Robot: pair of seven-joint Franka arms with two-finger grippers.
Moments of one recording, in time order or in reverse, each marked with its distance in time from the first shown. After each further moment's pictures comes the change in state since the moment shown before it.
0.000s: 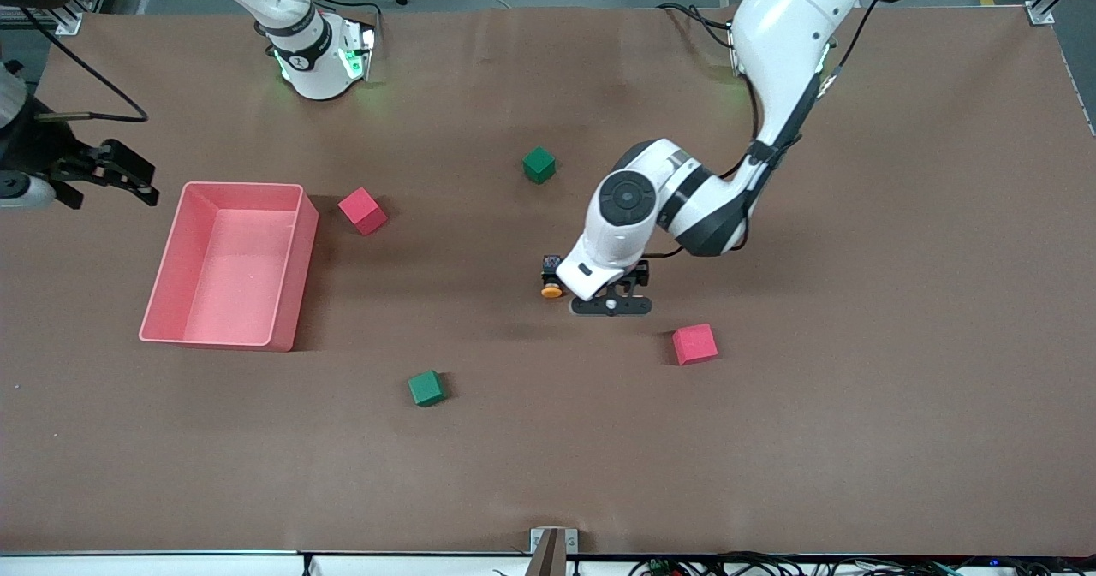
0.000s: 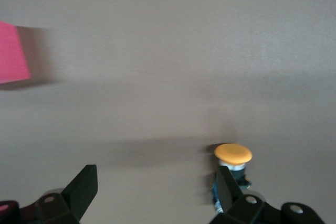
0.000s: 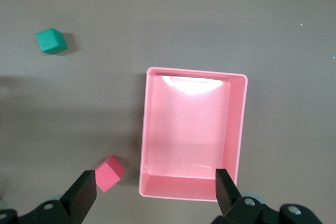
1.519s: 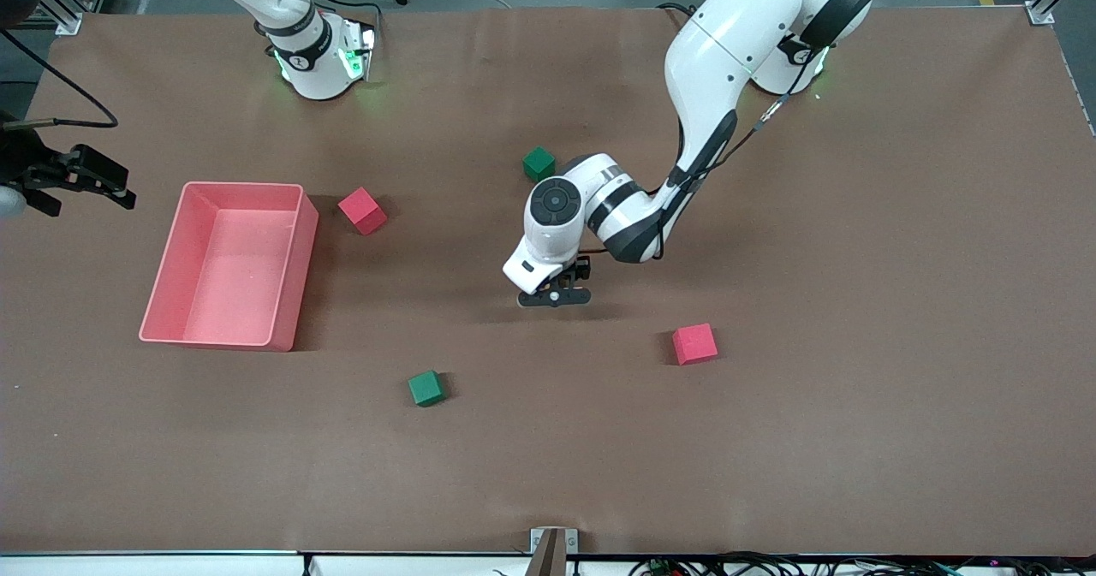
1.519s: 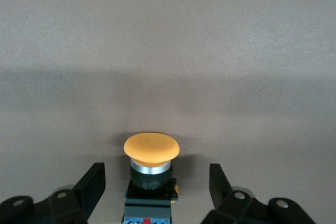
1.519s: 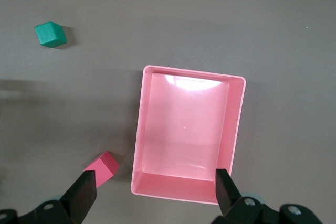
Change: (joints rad) left arm -0.143 0.189 0.027 0.137 0.004 0.064 -0.161; right arm 0.057 0.041 -0.095 0.040 0.033 -0.014 -0.083
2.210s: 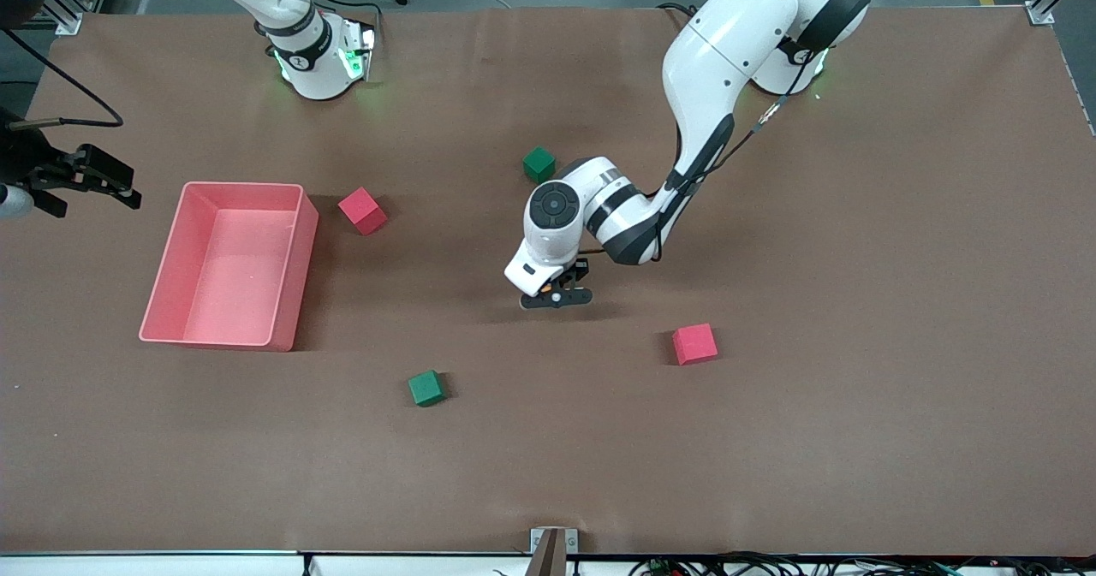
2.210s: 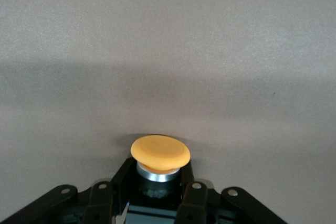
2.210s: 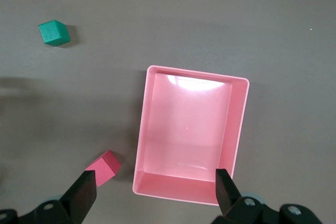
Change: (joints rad) left arm -0.001 0.019 0.003 0.008 0.002 -0.001 -0.034; right arm -0.012 0.001 0.020 0.000 0.002 0.000 -0.005
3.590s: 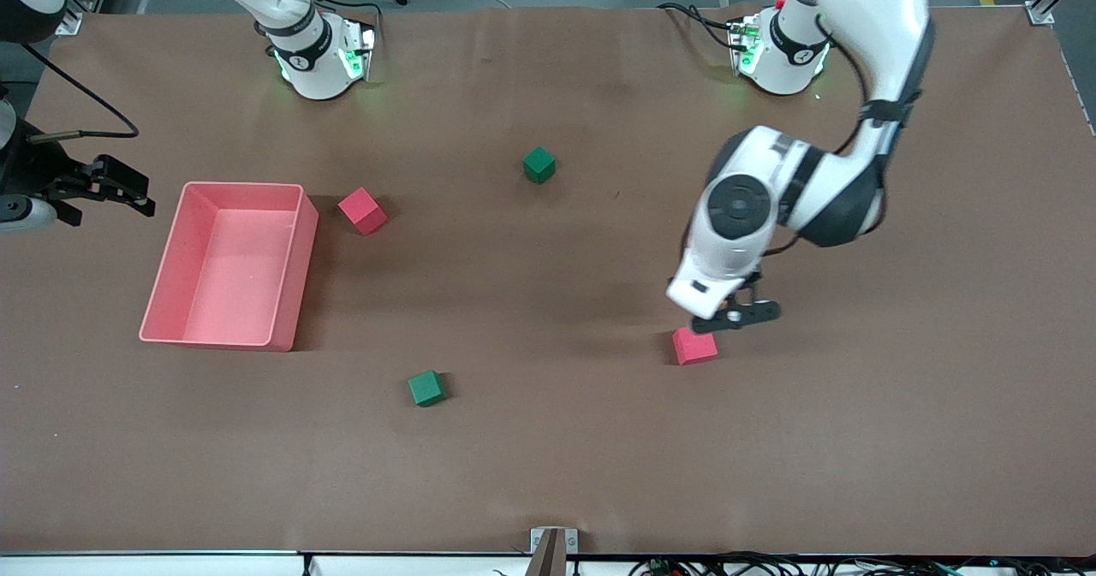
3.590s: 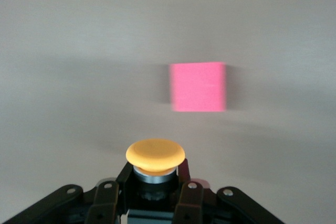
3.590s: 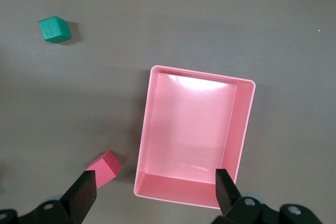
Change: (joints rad) left arm 0.341 -0.504 0.072 -0.348 0.035 -0.278 0.328; right arm -0.030 0.023 0.048 0.000 0.000 0.010 -0.001
